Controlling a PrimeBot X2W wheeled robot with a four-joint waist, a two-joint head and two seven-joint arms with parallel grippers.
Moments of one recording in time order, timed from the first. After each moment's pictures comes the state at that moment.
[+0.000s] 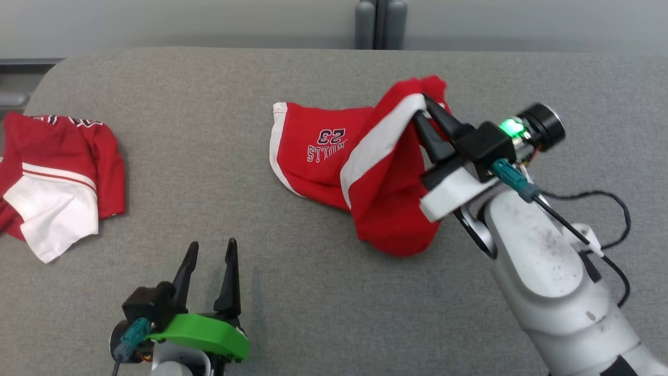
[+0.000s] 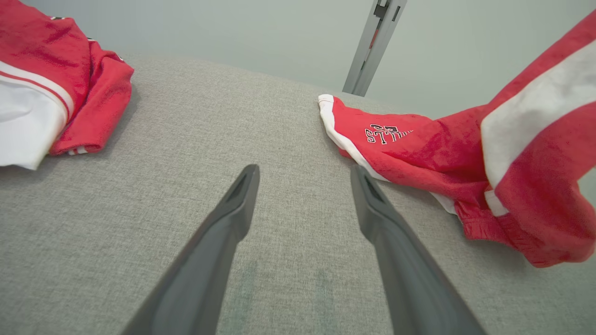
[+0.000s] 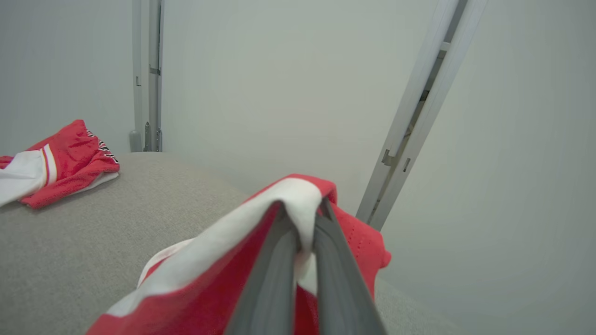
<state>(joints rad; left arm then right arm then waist) -0.12 0.05 -0.17 0.33 -0.37 -0.13 -0.26 -0.62 -0.05 0.29 0.36 -0.06 0.13 -0.26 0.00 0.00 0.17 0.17</state>
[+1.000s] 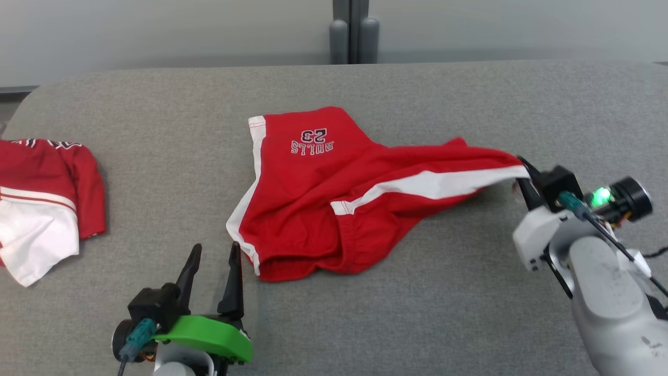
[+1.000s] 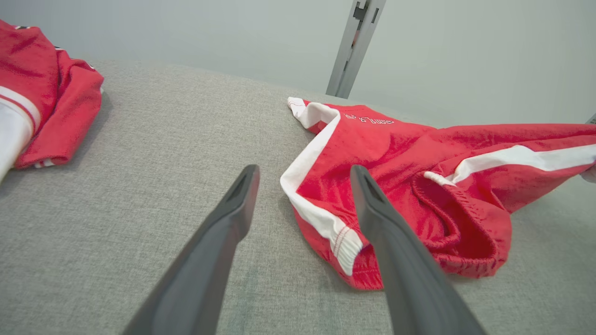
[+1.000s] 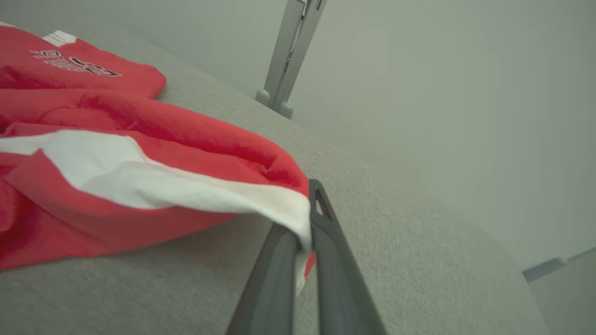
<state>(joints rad) -0.10 0.05 -0.17 0.34 -0.36 -0.13 -0.26 -0.60 -0.16 0.06 0.75 -0.23 0.13 -0.26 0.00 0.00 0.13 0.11</state>
